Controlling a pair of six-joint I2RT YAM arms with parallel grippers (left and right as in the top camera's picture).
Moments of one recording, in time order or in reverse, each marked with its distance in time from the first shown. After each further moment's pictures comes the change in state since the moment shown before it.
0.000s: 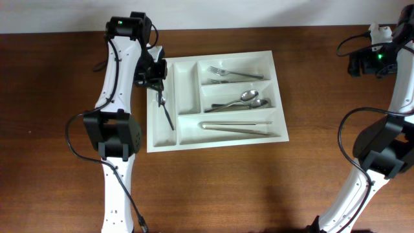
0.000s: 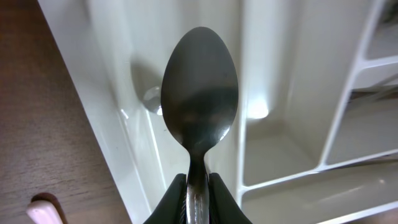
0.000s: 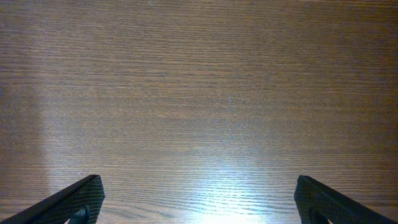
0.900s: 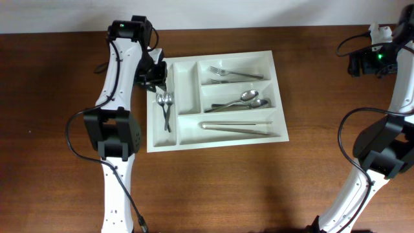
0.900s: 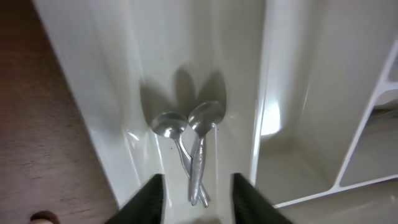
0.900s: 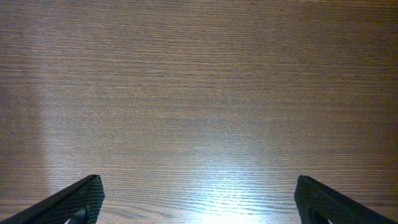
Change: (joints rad) left arm 0.008 0.000 -0.047 0.073 -0.010 -0.013; right arm 0.000 0.000 0.000 0.000 0.000 -0.001
